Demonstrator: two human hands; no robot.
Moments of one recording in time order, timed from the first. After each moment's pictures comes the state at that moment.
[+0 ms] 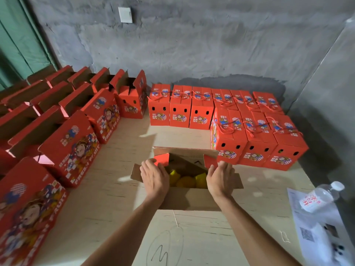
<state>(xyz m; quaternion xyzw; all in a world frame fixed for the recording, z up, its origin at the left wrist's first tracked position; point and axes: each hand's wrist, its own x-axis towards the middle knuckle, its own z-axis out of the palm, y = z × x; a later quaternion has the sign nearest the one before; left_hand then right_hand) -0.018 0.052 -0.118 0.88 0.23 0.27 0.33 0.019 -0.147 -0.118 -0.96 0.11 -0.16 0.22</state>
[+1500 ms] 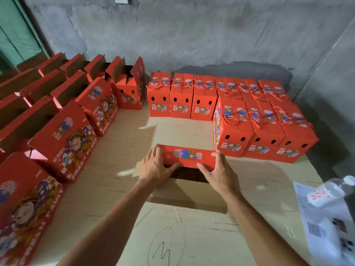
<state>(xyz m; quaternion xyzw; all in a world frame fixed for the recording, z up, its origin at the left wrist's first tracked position) 0.019 0.095 -0.147 0.96 0.08 0.07 0.27 0.033 -0.154 -0.142 -0.95 -0.04 -0.12 0.27</state>
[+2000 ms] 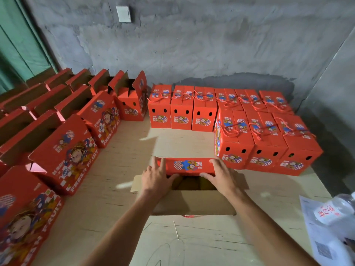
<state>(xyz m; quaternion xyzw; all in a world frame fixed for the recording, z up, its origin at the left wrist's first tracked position) 0.034 0.075 -0.136 0.98 0.11 0.06 0.13 0.083 -0.177 -0.130 -0.97 -0.14 -0.06 0.17</state>
